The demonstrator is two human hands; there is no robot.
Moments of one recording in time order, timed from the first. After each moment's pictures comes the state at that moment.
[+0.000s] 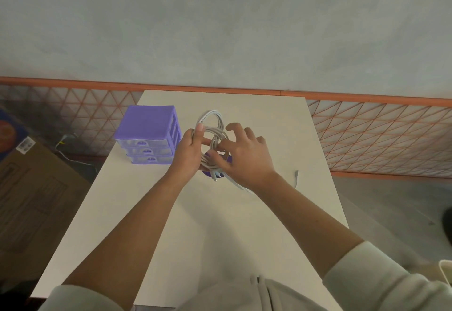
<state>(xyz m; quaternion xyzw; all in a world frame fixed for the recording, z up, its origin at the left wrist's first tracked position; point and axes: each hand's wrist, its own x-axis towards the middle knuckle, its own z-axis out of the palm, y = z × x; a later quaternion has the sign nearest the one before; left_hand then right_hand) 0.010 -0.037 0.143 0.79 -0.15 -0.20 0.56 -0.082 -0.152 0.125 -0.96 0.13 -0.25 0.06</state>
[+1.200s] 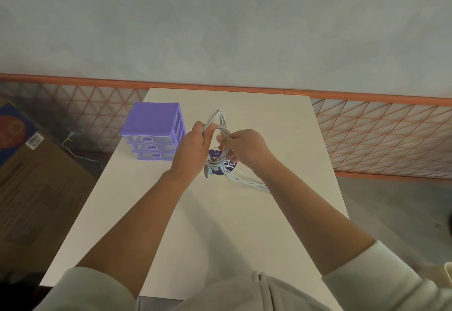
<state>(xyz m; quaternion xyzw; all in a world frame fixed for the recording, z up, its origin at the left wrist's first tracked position) 0.013 -0.034 0.131 0.89 -0.29 -0.02 0.36 -0.077 -0.140 0.178 -0.79 0.30 -0.02 0.54</state>
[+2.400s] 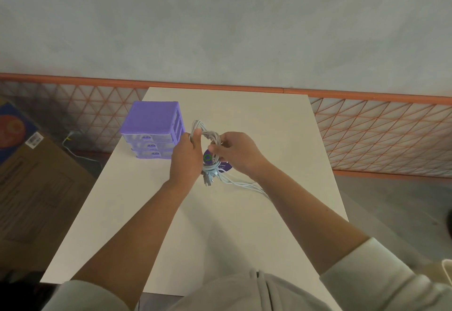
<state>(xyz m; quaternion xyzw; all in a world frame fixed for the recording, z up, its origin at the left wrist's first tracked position) 0.002 -0.026 0.116 0.87 -0.15 -0.04 0.46 -0.078 -0.133 0.161 -0.83 0.22 -0.03 0.51</state>
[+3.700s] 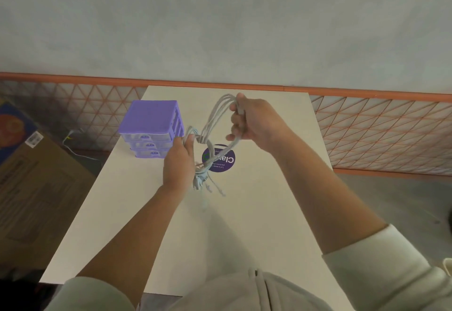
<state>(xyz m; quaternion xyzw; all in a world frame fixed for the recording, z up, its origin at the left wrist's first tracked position) 0.011 -0.018 0.090 0.90 -0.15 0.03 0.40 -0.070 -0.166 0.216 -0.60 0.26 -0.07 0.75</state>
